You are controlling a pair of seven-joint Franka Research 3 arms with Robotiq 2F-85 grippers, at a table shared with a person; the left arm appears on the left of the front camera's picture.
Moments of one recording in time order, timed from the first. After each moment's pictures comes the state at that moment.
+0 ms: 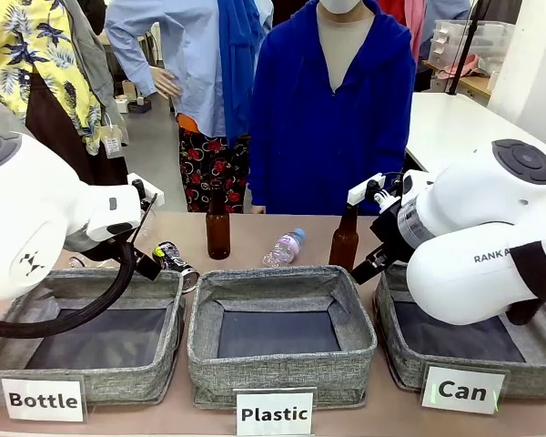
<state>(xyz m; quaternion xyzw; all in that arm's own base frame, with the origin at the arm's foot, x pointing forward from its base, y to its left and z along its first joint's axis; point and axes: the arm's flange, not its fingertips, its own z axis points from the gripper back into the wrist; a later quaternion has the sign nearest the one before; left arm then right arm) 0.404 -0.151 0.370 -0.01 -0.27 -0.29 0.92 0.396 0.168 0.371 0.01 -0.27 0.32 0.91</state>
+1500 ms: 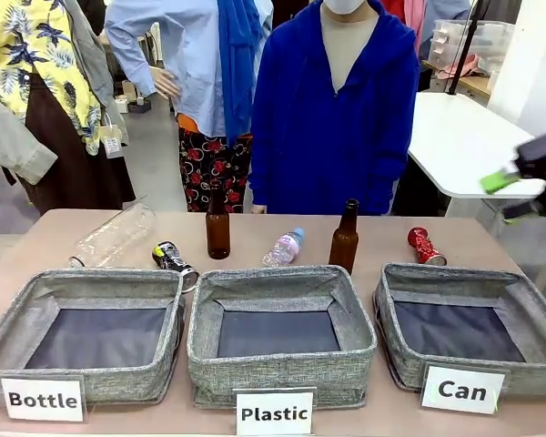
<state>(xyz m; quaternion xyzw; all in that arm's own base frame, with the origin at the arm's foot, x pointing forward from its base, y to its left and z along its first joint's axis) 0.283 0.132 0.493 -0.53 -0.24 -0.10 0.81 0.322 -0.036 0.531 0.41 -0.15 0.03 0.90</state>
